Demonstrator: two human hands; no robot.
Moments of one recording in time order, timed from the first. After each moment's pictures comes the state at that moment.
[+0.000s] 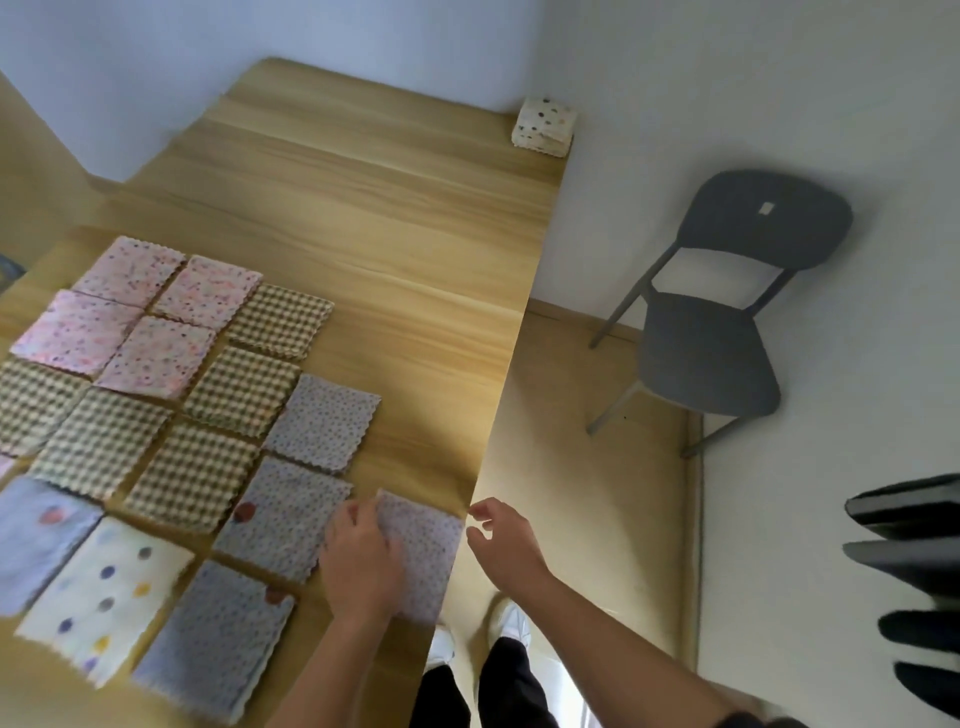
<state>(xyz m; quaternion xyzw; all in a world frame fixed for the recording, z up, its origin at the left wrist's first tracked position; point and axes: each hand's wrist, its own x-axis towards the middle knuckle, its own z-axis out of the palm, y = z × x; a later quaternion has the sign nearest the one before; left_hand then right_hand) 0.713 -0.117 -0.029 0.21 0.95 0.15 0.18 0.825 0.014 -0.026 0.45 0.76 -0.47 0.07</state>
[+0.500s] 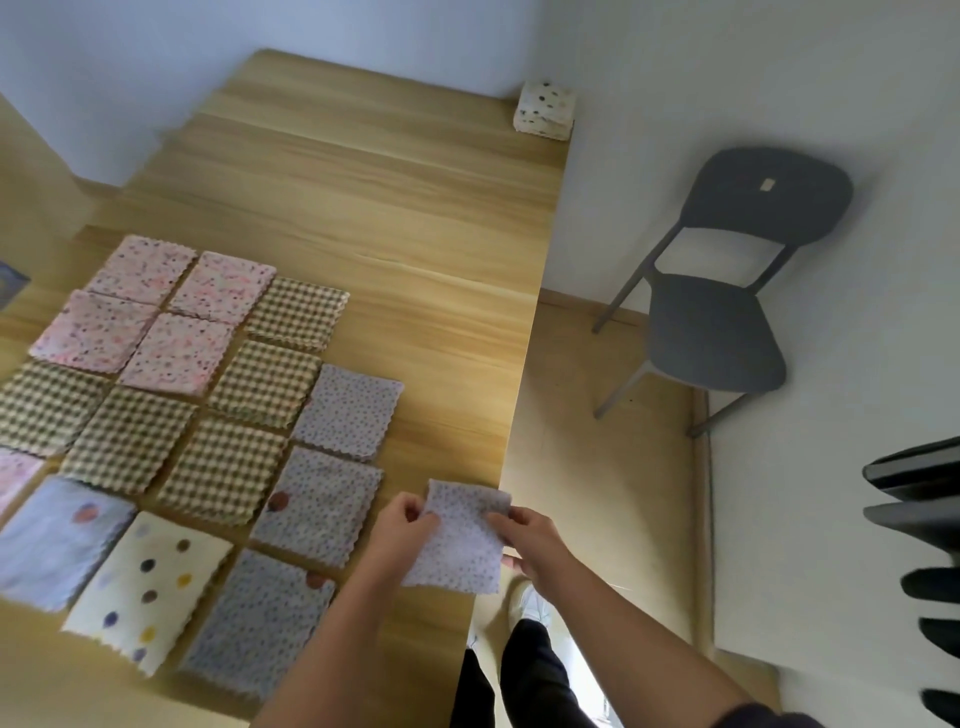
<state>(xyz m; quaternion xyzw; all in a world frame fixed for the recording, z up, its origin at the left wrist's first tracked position) 0.685 -0.125 -0.012 0.06 0.76 0.41 0.50 0.825 -0.012 -0.040 0.57 0.41 -0.71 0.02</state>
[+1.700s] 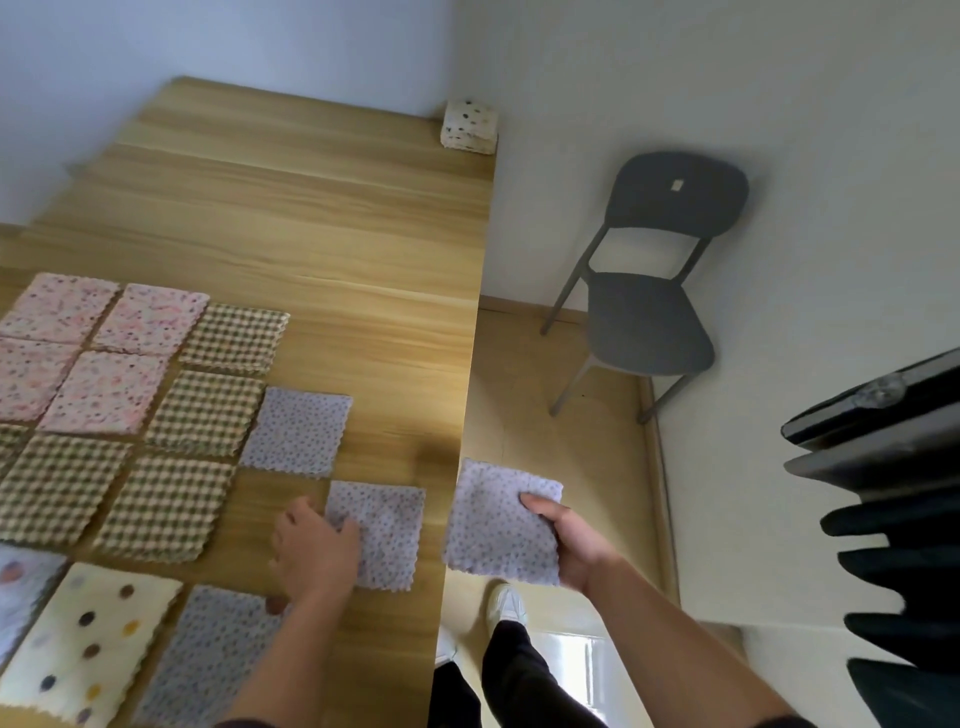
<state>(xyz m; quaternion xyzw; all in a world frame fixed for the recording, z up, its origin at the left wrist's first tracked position) 0.669 -0.144 -0.023 0.11 0.95 0.17 0.22 0.889 0.013 0.008 0.53 0.22 -0.82 -0.02</state>
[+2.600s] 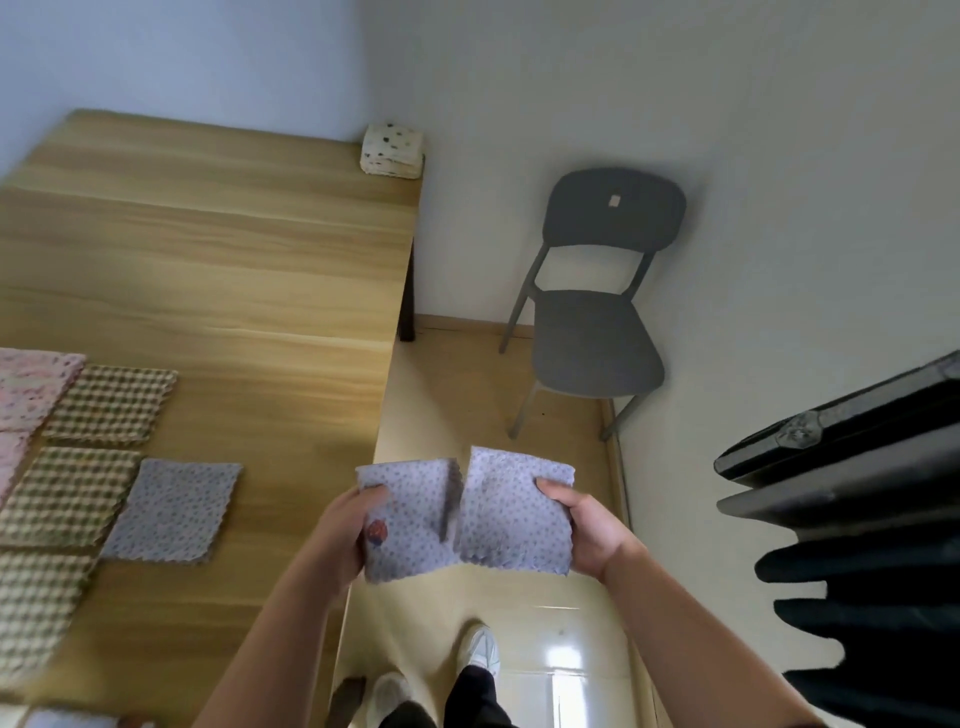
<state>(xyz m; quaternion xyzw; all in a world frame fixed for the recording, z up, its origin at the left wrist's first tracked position) 0.729 0.014 0.026 0.01 0.61 0.53 0.59 0.962 0.151 0.046 0.52 0.21 -0.83 -0.07</state>
